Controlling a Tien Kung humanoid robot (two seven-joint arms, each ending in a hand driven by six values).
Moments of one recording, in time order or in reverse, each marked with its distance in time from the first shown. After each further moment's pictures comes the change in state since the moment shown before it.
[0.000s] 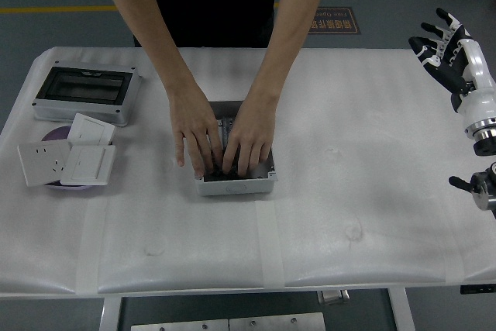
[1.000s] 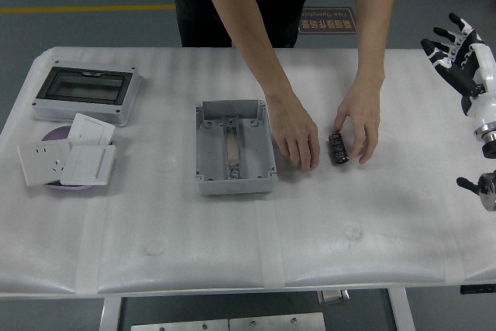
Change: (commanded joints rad) left arm -0.004 -0.004 -0.010 0.000 0.020 -0.002 -0.001; right arm -0.012 -0.004 0.035 -0.042 0.009 0.001 0.000
